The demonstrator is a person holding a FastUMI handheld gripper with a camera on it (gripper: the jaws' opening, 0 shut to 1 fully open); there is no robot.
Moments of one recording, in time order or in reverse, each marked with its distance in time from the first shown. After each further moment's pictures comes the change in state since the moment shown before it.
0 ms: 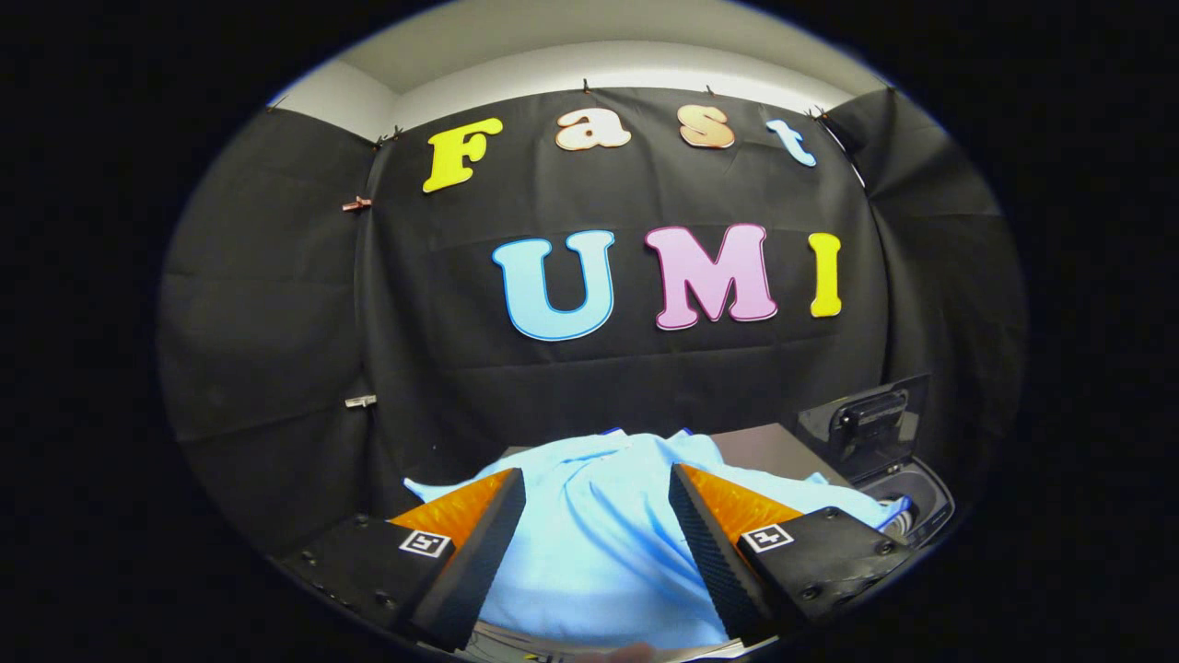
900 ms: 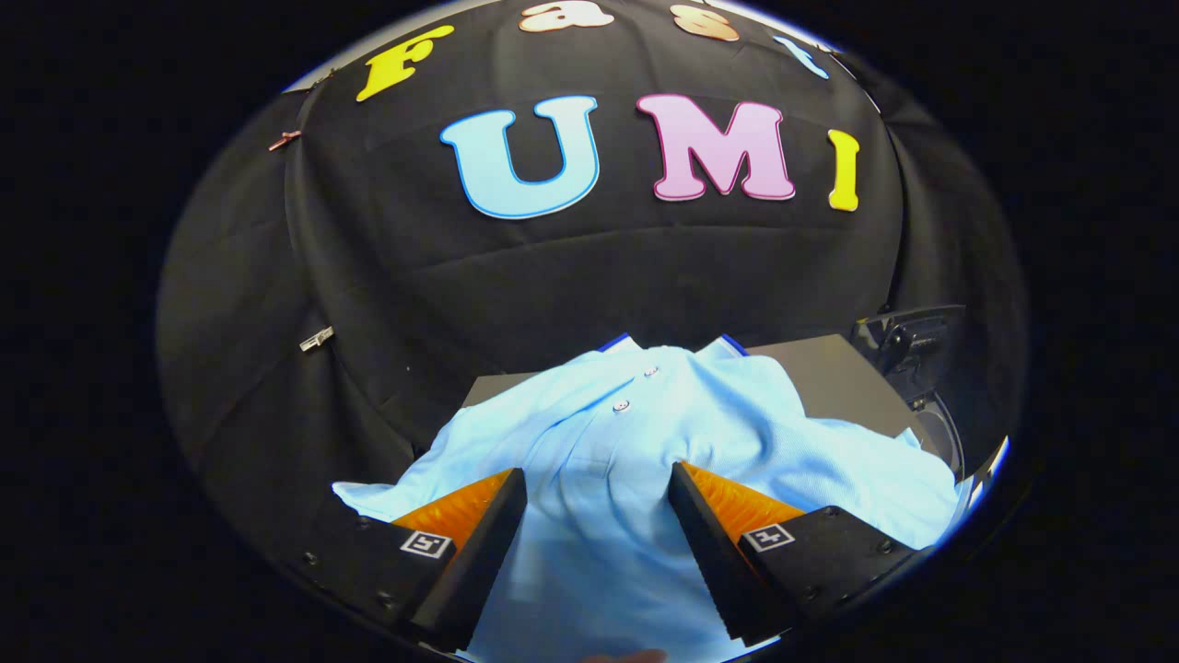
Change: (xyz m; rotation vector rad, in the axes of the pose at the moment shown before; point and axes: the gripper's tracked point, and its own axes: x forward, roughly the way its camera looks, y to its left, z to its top) arm 0.091 -0.006 -0.091 0.051 0.499 -0.124
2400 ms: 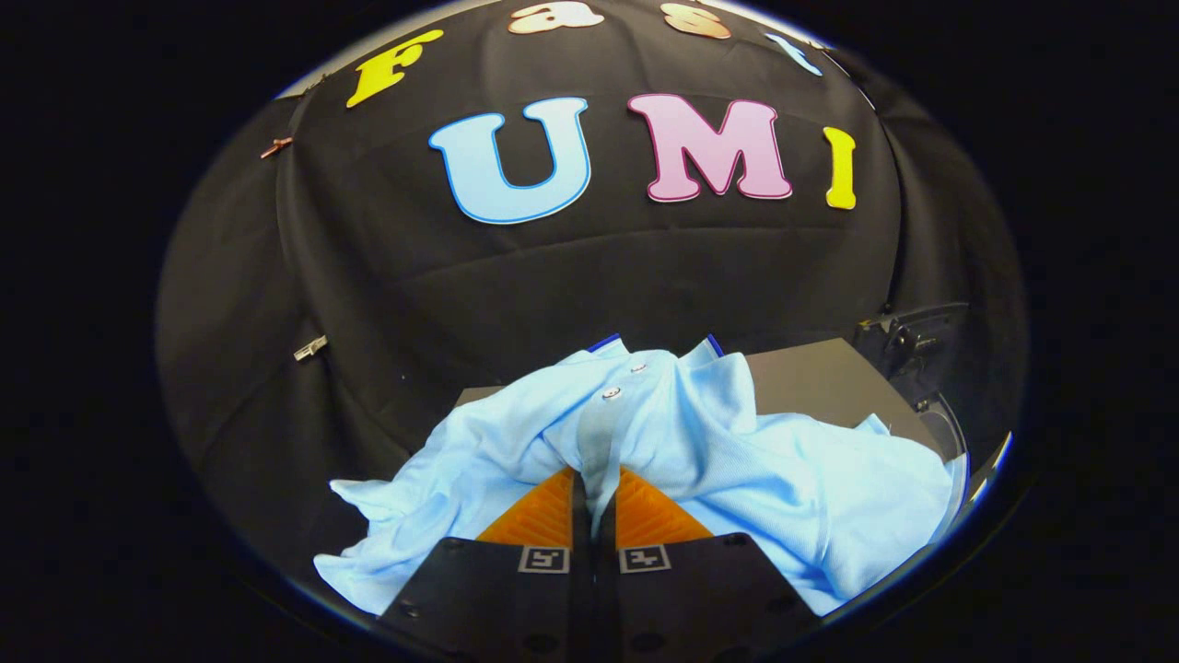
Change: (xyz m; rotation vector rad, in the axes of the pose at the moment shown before) arm -0.003 -0.011 0.020 -0.022 -0.101 0.019
